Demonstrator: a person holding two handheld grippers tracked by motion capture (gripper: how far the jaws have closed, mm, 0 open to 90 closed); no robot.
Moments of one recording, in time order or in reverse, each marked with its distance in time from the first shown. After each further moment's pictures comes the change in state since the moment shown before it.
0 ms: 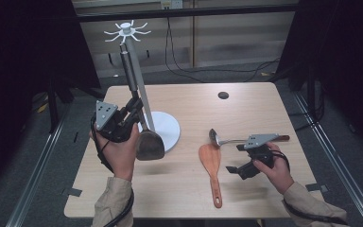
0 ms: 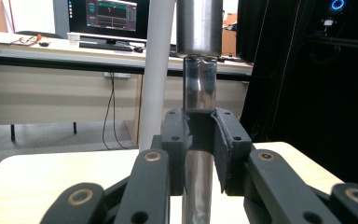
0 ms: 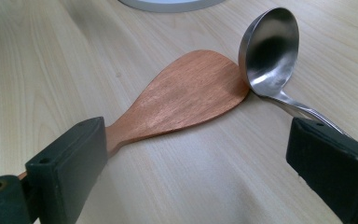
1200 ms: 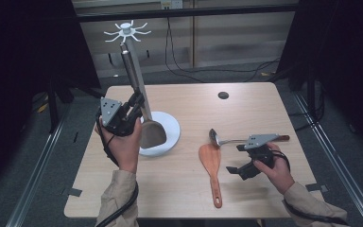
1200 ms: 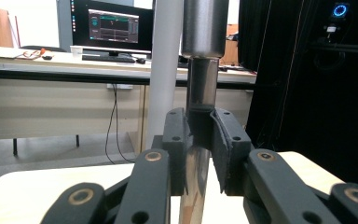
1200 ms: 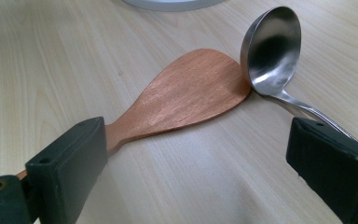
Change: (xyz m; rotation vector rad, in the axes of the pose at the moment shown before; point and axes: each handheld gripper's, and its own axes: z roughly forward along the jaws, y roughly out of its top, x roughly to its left) left arm 0.008 -0.009 0.024 -0.050 0.002 0.028; right arm 0.000 -0.001 -0.001 0.002 0.007 -0.003
